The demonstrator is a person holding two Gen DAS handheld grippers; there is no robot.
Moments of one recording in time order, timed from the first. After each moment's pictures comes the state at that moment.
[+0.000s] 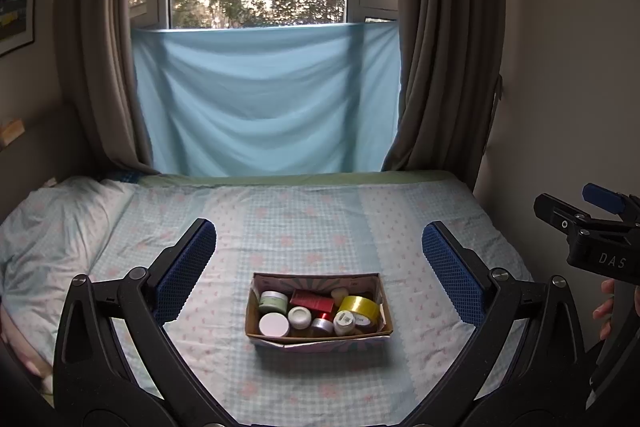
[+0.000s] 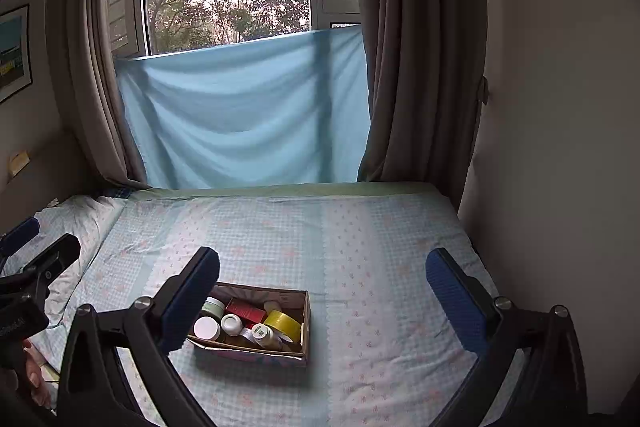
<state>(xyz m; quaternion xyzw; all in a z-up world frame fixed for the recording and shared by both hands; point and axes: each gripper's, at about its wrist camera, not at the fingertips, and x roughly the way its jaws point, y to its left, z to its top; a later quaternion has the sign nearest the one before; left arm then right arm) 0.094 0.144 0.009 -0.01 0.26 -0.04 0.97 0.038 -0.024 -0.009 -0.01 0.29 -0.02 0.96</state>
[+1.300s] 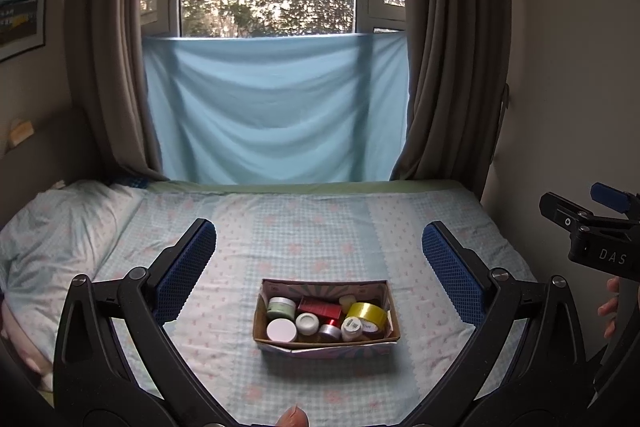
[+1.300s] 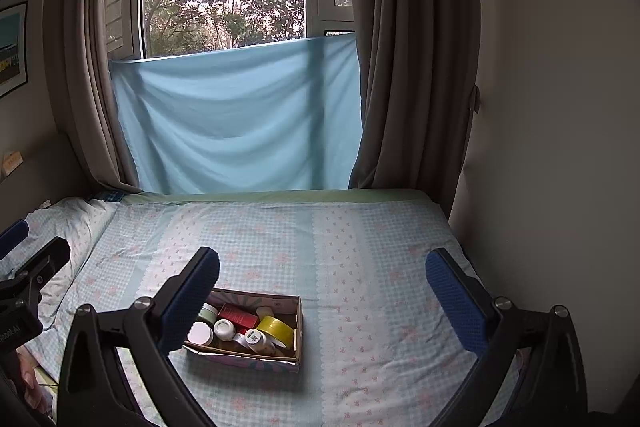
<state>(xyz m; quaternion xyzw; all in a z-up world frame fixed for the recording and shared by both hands) 0.086 0.151 0.013 -0.01 0.23 -0.02 0.97 0.036 -0.023 -0.005 -0.02 0.28 -0.04 0.96</state>
